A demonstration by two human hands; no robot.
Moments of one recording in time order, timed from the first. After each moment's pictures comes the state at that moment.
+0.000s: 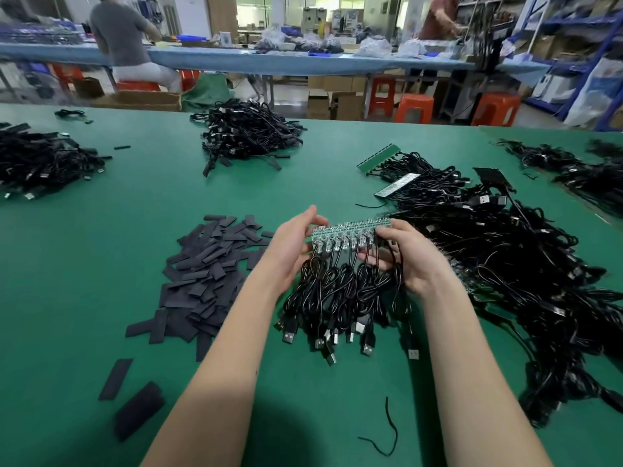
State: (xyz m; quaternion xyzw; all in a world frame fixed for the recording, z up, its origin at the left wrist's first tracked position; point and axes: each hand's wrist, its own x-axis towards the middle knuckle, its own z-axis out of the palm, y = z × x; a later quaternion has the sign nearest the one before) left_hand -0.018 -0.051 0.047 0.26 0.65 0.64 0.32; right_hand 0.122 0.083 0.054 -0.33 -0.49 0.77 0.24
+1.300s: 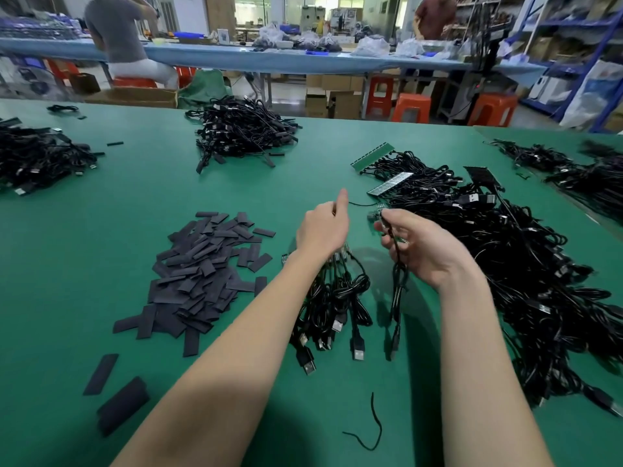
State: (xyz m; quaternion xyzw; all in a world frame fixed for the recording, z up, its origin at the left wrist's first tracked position) left_hand 0.000 0.022 0.046 0.33 0.82 0.46 0.09; right_hand 0.152 0.097 0.076 -0.29 -0.56 0.75 0.21
